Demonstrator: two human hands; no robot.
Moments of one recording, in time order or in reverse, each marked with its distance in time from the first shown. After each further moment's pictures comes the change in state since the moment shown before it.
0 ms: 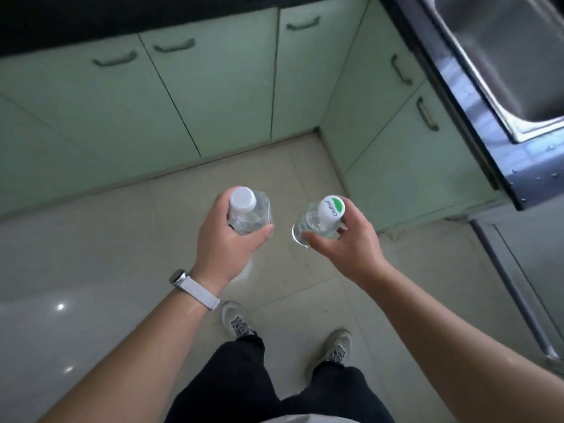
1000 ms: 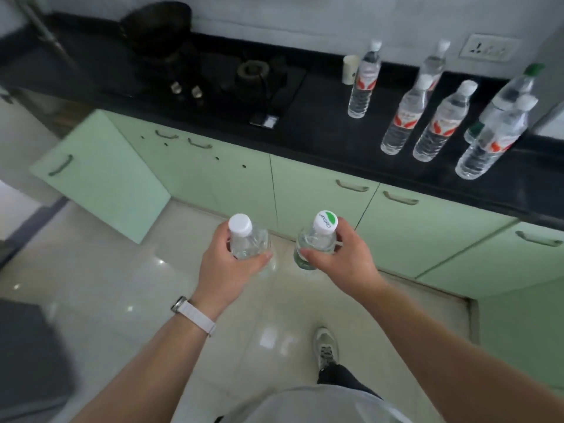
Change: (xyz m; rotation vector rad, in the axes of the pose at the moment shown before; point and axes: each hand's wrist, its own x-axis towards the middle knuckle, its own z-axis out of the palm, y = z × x) left_hand 0.066 -0.004 -0.311 -0.075 0.723 -0.273; right_hand 0.127 -0.302 0.248 -0.063 -0.648 -0.410
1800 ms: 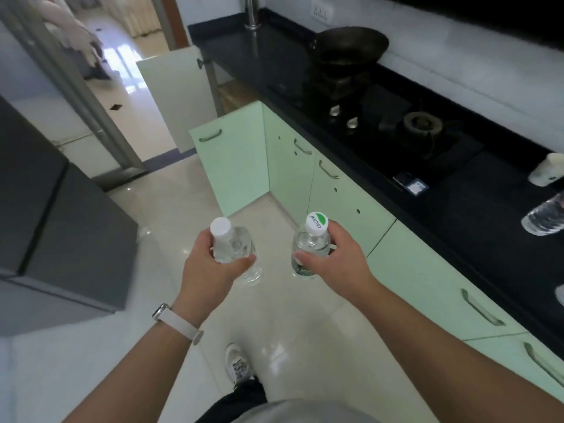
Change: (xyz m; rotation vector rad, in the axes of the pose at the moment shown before) left_hand 0.056 -0.062 -0.163 -0.049 0.577 -0.258; right_hand 0.138 -0.124 0.178 -0.054 -0.533 -0.243
